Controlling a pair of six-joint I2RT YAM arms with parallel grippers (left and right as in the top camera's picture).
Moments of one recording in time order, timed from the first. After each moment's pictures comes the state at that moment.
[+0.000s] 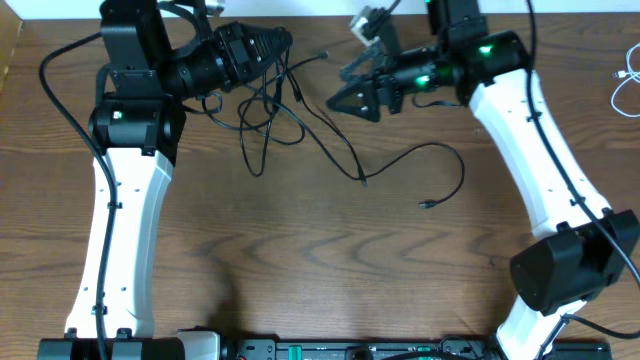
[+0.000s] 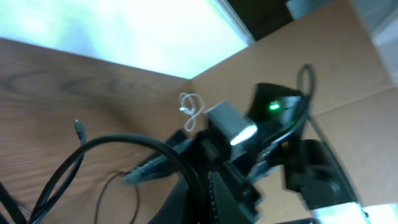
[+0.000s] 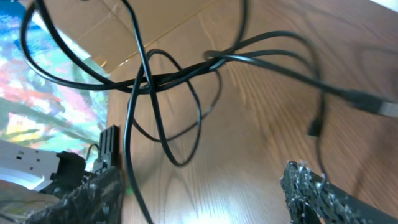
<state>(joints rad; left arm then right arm) -0.02 1.49 1.52 -0.35 0.99 -0.73 0.34 1.91 1.90 -0.88 -1.02 -0.29</state>
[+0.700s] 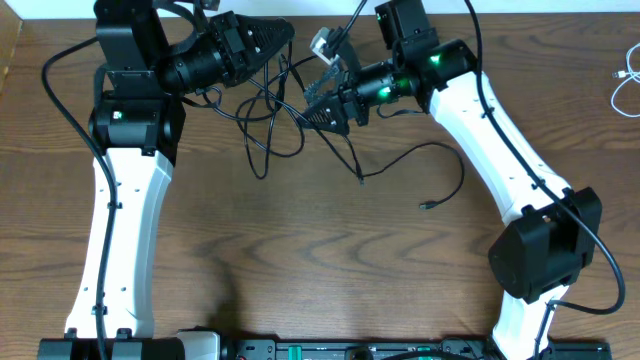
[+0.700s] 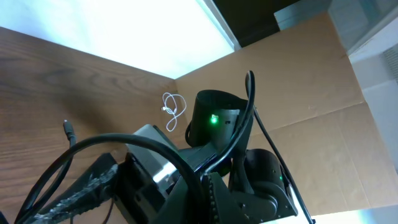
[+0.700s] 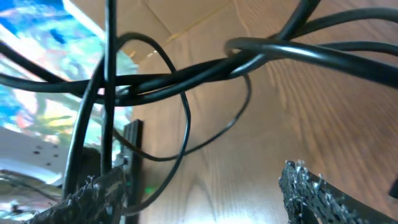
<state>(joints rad) -0.02 1.49 1.52 -0.28 1.02 -0.88 0.42 2.00 1.90 -0.82 -1.11 -0.27</state>
